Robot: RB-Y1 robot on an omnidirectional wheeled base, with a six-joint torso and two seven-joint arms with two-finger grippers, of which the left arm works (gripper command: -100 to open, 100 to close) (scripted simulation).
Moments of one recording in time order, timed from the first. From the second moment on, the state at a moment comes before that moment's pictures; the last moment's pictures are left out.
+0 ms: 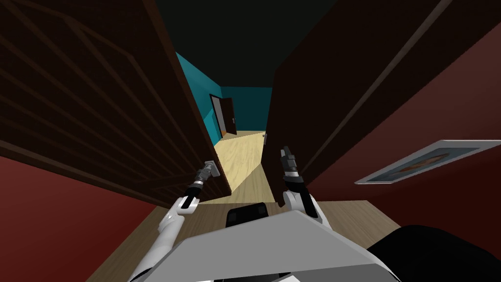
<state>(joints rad) -0.07 0.29 0.24 -1.02 -0.52 -0.55 -1.87</state>
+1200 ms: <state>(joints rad) -0.14 0.27 0.24 -0.94 -0.46 -0.55 -1.60</state>
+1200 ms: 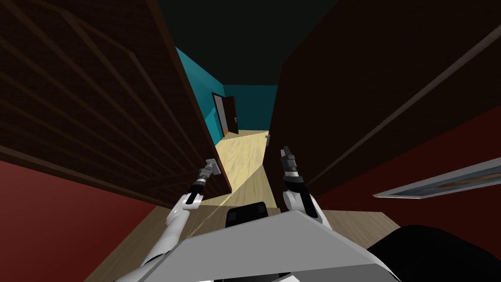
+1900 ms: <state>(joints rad) -0.17 0.25 0.24 -0.90 -0.42 -0.54 -1.42</state>
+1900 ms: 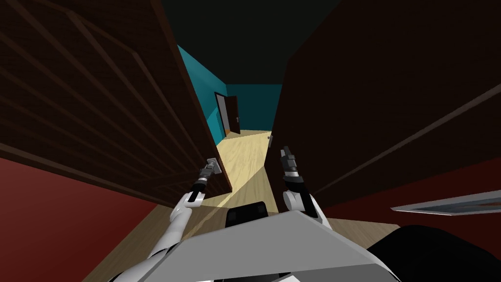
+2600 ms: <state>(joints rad) -0.21 0.23 0.24 -0.86 -0.38 -0.53 -1.23</state>
